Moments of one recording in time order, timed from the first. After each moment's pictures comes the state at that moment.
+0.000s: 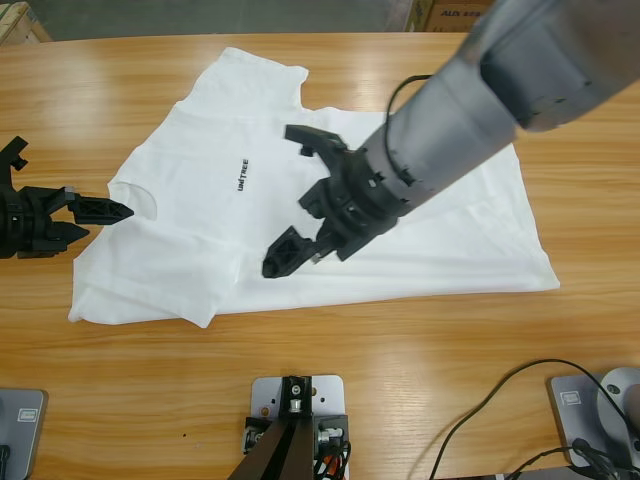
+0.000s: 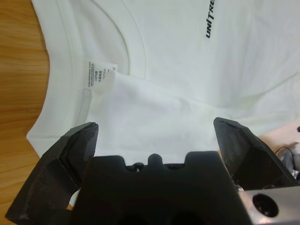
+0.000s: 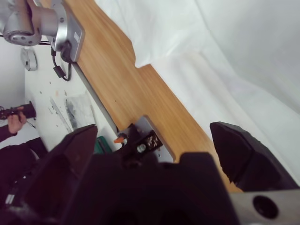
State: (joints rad) arm 0 -0.38 1.37 -0.58 0.21 -0.22 -0.67; arm 1 0.83 1.86 -1.18 0.48 0.63 0.37
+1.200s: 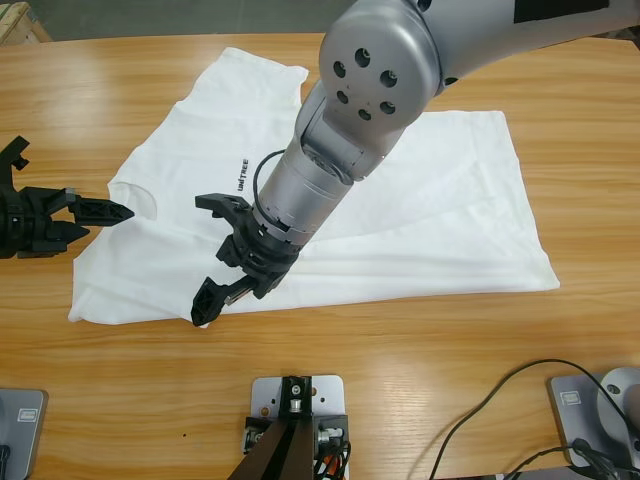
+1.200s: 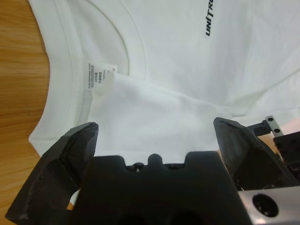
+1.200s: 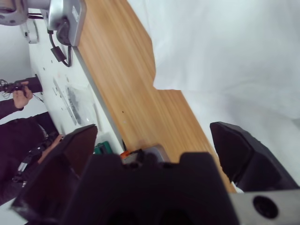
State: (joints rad) arm 0 -0.38 1.37 -0.58 0.21 -0.22 -0.64; arm 1 0.93 2.18 -1.40 0.48 0.76 0.34
